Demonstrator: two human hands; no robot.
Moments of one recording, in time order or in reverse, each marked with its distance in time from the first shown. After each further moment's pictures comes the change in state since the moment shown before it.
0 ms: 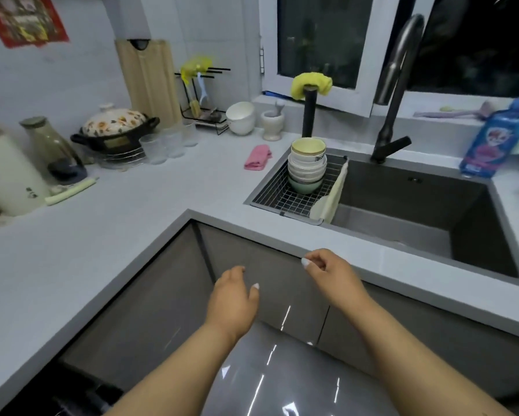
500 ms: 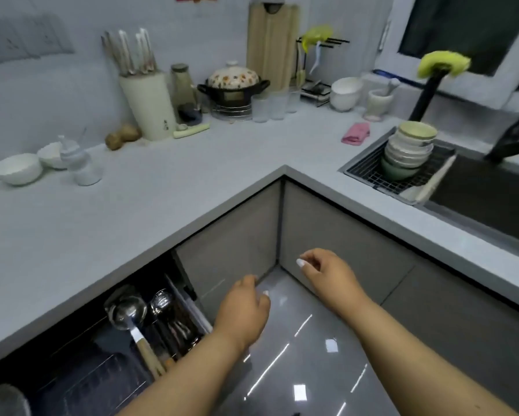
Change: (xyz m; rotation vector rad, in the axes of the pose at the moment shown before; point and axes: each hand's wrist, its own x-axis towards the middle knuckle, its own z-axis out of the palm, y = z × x) left_hand -0.165 -0.115 -0.050 -0.064 0.065 -0.292; right_hand -0.109 -0.066 0.134 -0.153 -0.287 -0.253
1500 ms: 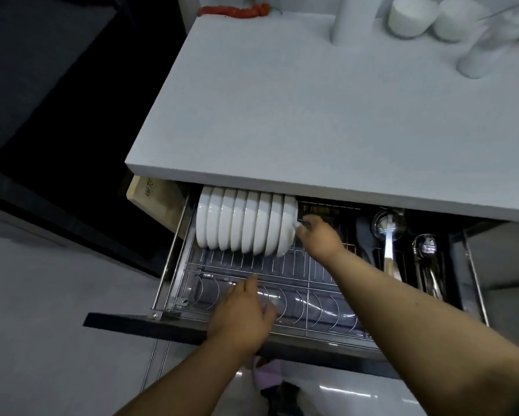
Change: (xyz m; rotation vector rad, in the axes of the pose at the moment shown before) left_hand -0.309 -0.389 -0.130 -0.102 0.181 -0.806; right_hand -0.122 -0.280 0.509 -0.293 -0.831 -0.265
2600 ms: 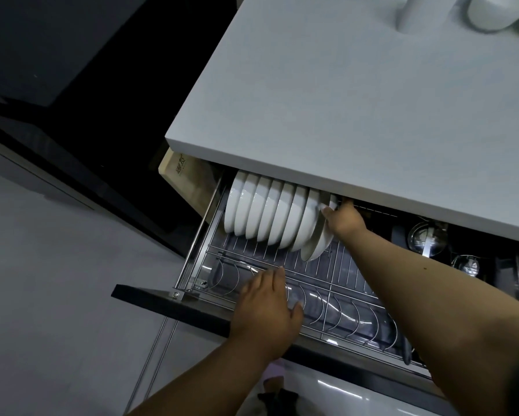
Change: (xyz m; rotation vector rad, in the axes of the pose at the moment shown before) left_hand -0.003 -0.006 0.007 0.077 0.150 0.065; right_hand 0.067 -0.014 0.016 0.029 0.048 0.065
